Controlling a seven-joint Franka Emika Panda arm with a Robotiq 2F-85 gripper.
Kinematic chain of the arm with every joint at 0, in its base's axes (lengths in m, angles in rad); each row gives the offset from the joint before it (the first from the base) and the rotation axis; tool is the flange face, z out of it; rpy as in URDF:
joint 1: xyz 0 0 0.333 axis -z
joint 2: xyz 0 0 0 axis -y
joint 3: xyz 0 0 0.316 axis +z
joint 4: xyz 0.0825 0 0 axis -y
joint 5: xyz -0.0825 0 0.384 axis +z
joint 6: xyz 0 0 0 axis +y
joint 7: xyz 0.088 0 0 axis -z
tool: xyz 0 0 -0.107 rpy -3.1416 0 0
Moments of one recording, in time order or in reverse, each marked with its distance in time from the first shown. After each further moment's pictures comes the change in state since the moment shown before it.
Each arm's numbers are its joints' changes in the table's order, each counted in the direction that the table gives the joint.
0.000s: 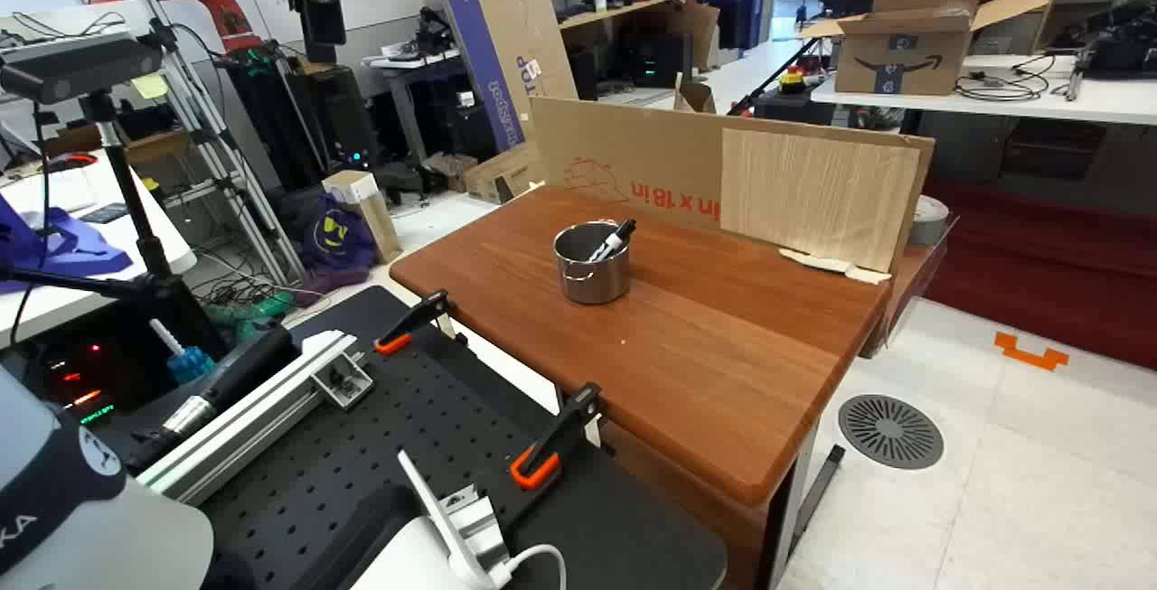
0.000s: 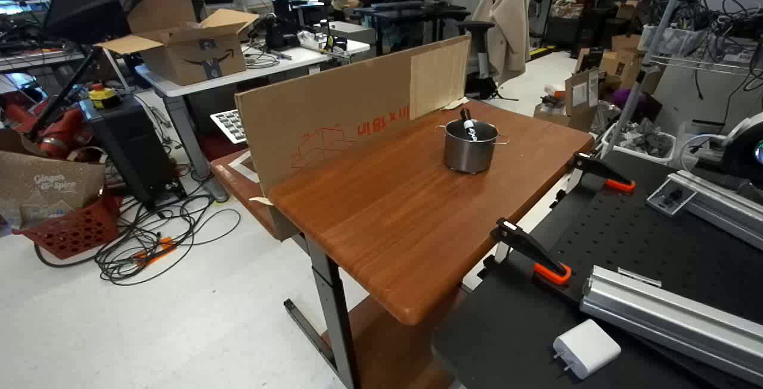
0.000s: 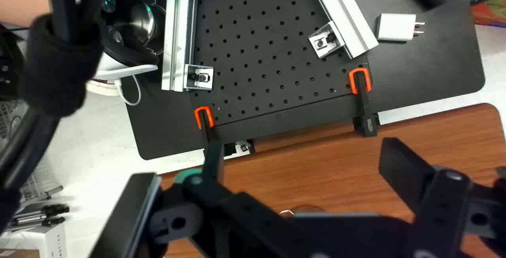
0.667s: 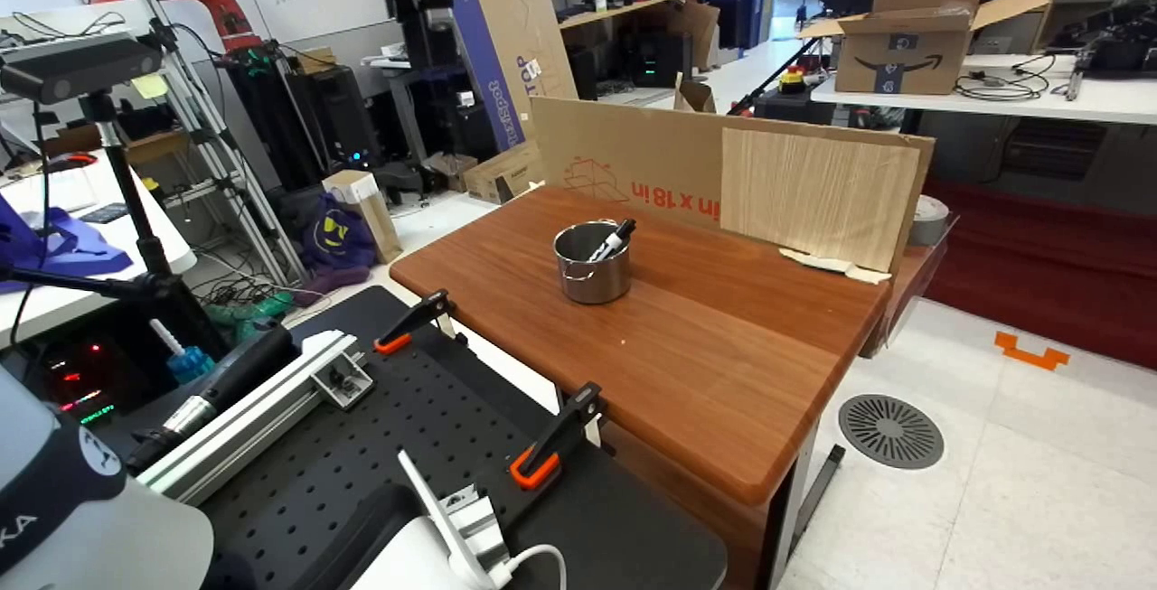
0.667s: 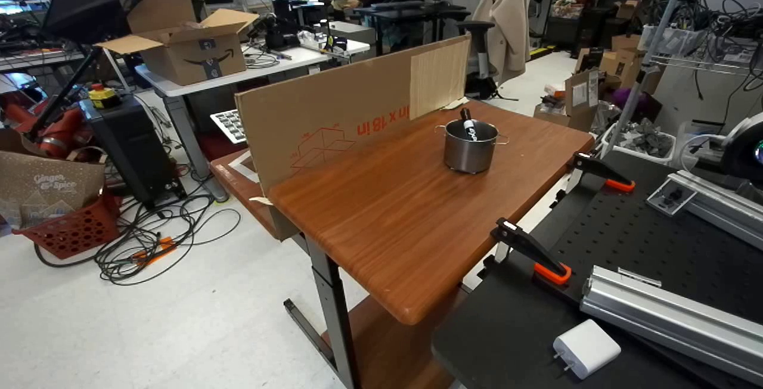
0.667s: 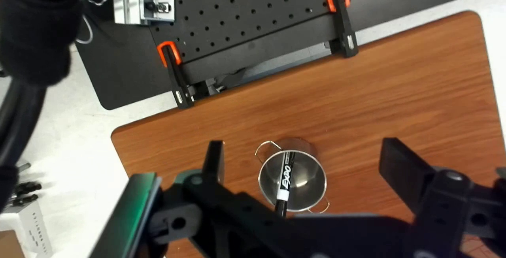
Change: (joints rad) arm 0.032 -0.148 -0.053 0.033 -0.008 -0.267 0.002
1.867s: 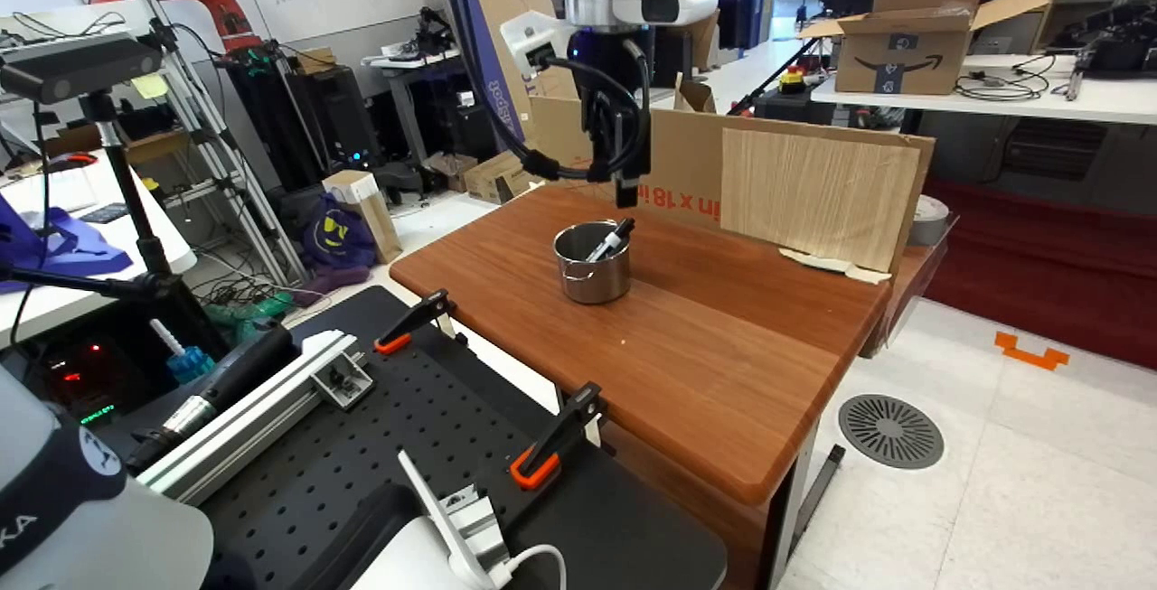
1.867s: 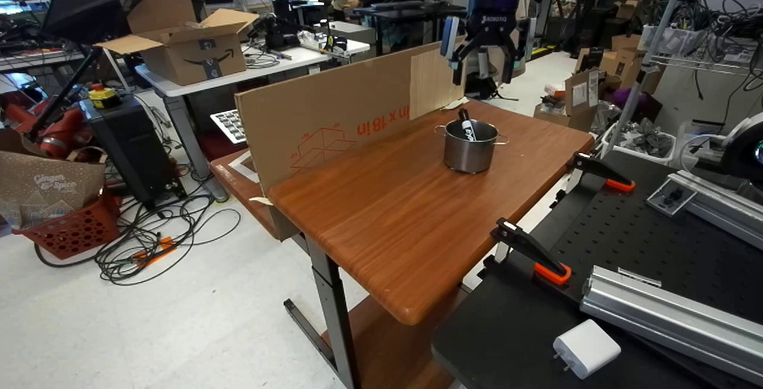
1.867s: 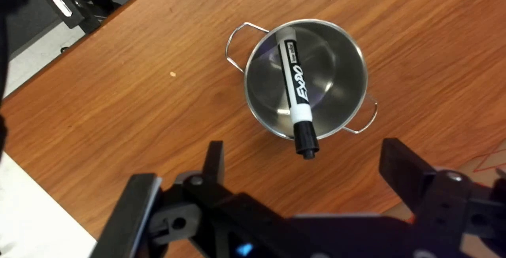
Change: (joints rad) arm 0.018 -0.600 -0.178 0.204 0.116 -0.477 0.002
